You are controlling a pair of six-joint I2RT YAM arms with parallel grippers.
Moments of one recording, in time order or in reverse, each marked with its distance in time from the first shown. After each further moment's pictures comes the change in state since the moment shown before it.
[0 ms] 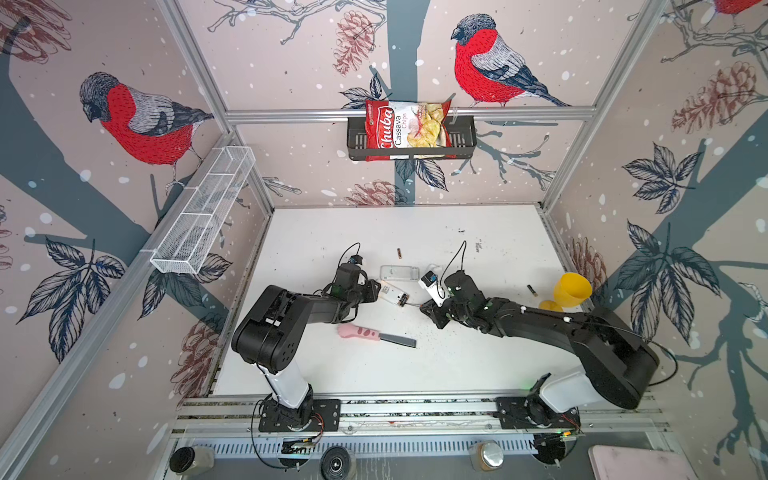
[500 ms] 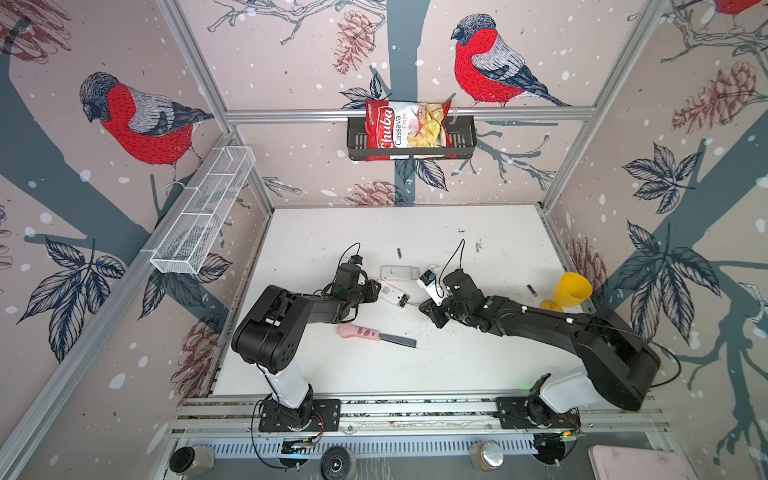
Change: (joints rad) left arm 0.000 0.000 0.000 -0.001 0.002 0.000; right arm 0.013 -0.007 0.028 -0.040 0.008 -0.003
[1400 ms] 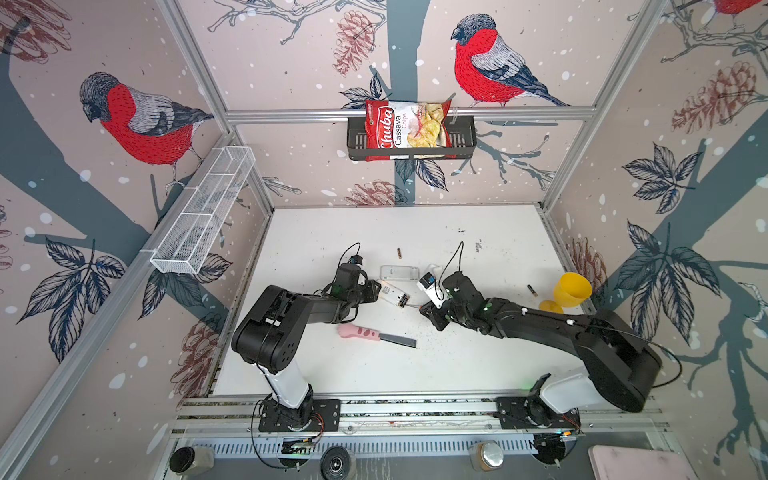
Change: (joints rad) left arm 0.000 0.000 0.000 -0.001 0.002 0.000; right arm 0.014 -0.009 -0.017 -0.006 0.016 0.000
